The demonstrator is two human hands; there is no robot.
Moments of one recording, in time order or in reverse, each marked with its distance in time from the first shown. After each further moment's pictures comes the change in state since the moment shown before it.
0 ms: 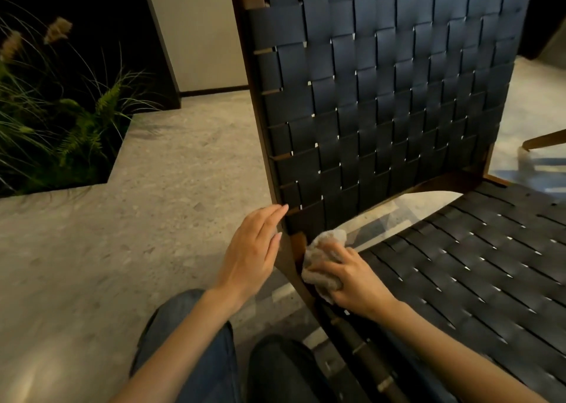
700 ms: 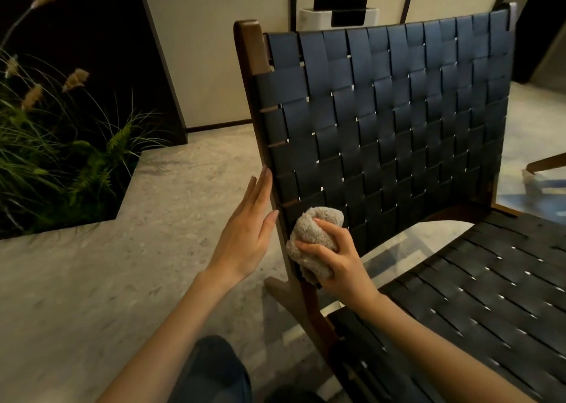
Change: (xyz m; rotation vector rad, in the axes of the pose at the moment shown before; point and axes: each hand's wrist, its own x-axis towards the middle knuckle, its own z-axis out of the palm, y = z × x) left_hand 0.088 -0.025 -0.046 -0.130 0.011 -0.011; right_hand 0.086 -0.024 -0.031 0.014 0.552 -0.225
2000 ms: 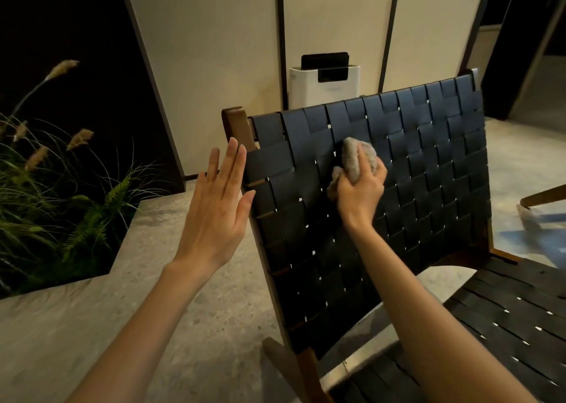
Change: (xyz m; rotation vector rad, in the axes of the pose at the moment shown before) left_hand 0.096 0.020 -0.079 0.338 0.204 0.110; right_hand 0.194 0.040 -0.079 0.273 0.623 0.730
